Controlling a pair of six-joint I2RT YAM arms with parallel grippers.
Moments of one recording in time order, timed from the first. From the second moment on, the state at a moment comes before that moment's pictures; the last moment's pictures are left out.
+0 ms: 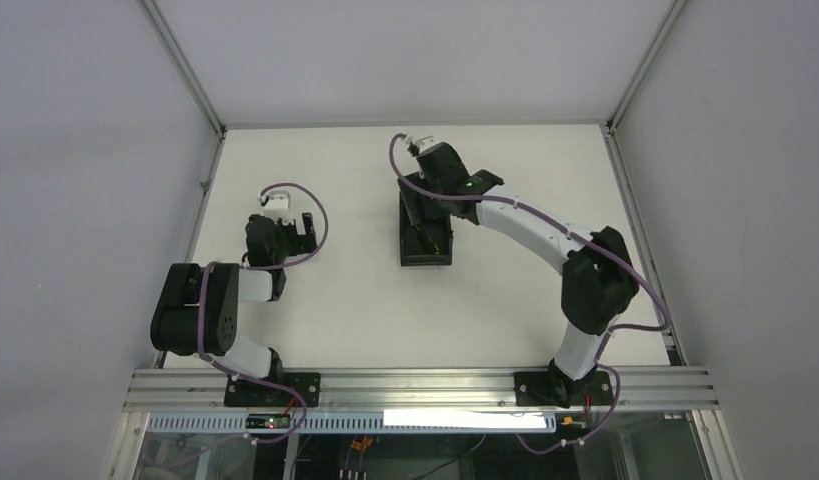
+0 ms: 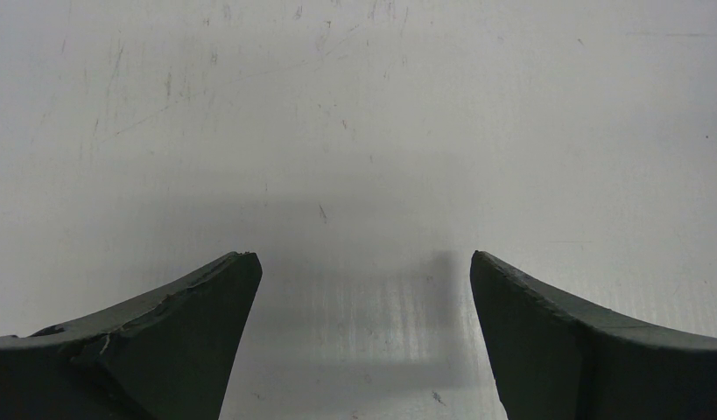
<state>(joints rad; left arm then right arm) -0.02 1.53 0.38 0.86 0.05 -0.06 0.71 1.81 1.46 -0.53 0.14 0.19</state>
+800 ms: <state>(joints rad) -0.02 1.53 0.38 0.86 0.05 -0.06 0.04 1.42 1.27 -0.71 0.24 0.27</state>
